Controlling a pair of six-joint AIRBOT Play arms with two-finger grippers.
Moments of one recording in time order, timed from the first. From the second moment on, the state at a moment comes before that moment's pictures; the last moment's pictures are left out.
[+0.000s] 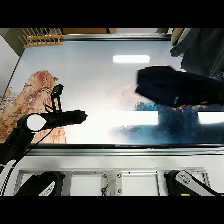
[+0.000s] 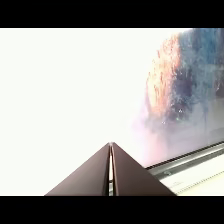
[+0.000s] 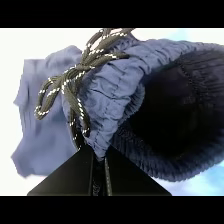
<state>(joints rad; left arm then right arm) -0.26 -0.86 0.71 1.02 -0.86 -1.58 -0.84 -1.17 1.01 -0.65 0.87 1.14</state>
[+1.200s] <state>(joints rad) -0.26 -0.86 0.71 1.02 -0.84 -1.59 -0.95 -0.91 0.87 -1.20 1.13 1.54</state>
